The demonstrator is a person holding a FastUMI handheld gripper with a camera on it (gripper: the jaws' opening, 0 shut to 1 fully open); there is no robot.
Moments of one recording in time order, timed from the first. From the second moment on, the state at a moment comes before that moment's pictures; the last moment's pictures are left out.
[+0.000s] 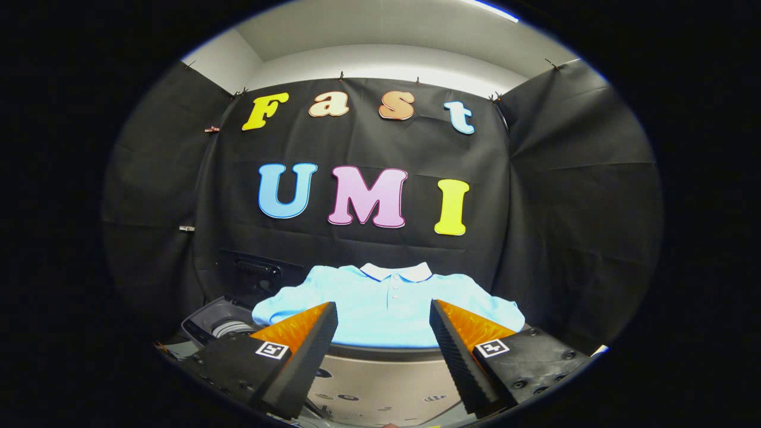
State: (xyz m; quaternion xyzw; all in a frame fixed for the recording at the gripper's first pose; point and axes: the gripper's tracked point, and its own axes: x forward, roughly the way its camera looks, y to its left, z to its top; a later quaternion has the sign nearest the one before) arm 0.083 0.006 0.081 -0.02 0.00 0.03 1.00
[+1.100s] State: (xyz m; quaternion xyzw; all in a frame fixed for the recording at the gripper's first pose) arm 0.263 0.005 0.027 0.02 0.30 0.03 0.95
